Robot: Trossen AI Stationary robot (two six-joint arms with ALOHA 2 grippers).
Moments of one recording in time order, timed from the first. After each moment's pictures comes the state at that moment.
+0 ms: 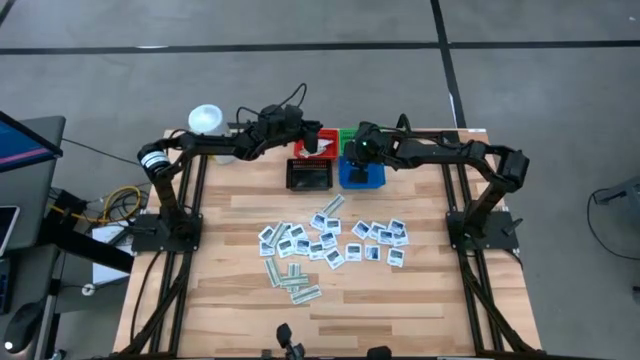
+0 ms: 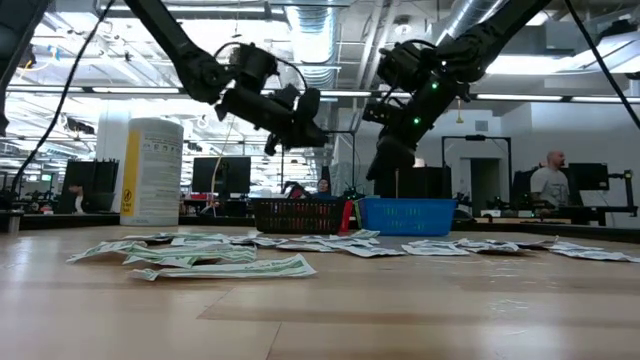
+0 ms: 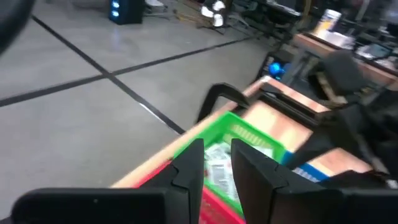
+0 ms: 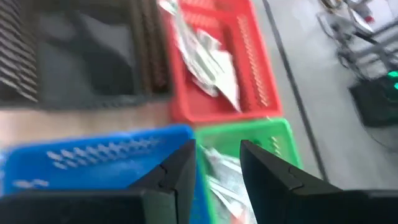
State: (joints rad) left arm 0.59 1.81 1.03 0.53 0.09 -0.22; right arm -0.47 1.67 1.00 -0.08 0.20 -0.51
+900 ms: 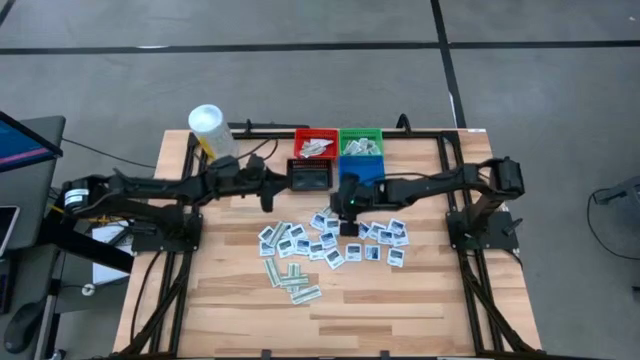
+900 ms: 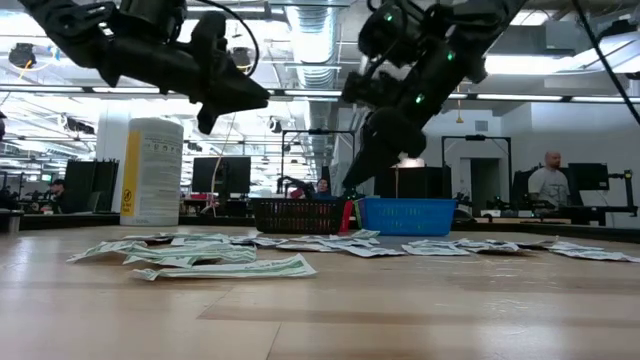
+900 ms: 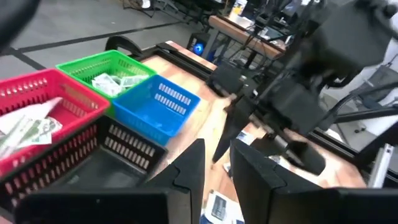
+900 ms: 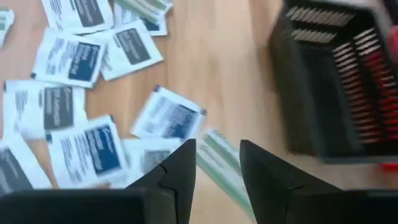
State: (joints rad) left arm 0.26 1.13 0.44 0.49 0.07 -0.35; right arm -0.05 1.71 0.99 -0.14 0.17 -0.17
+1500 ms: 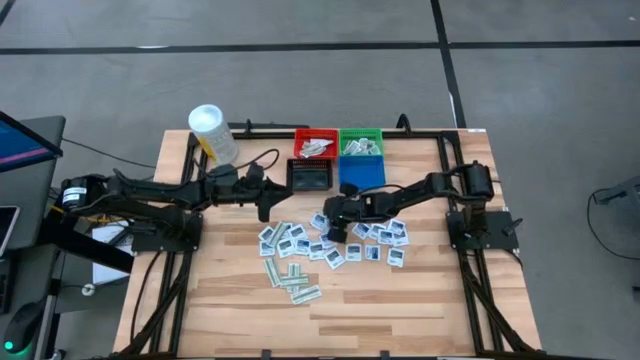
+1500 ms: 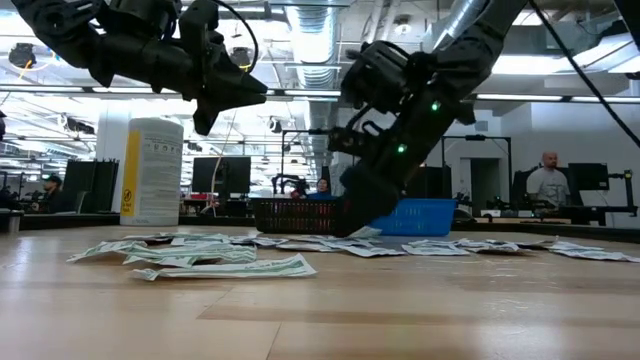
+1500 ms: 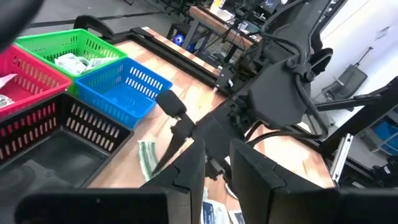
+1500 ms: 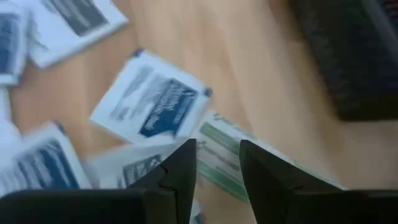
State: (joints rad) left arm 0.18 1.11 0.40 0.52 0.07 -0.43; right arm -0.01 1.93 0.99 0.01 0.29 0.07
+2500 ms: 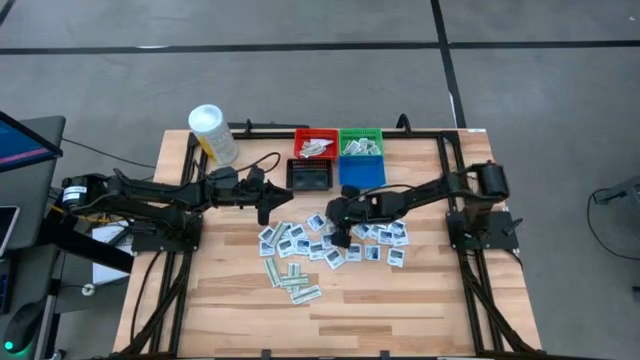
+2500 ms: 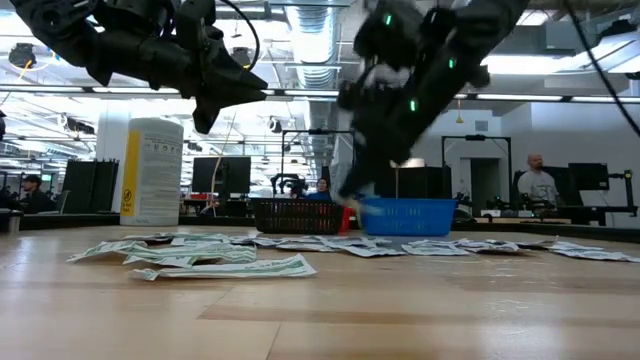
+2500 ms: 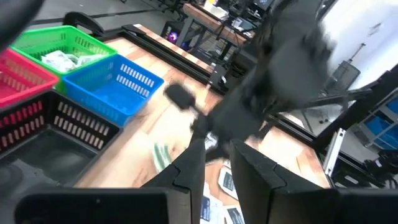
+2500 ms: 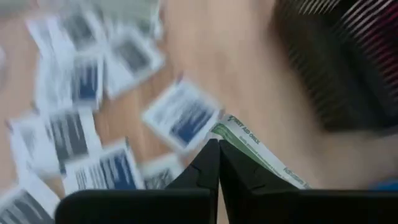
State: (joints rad) left arm 0.15 1.11 0.40 0.52 0.07 -0.43; right arm 0.02 1.82 0.98 -0.06 0.24 0.12
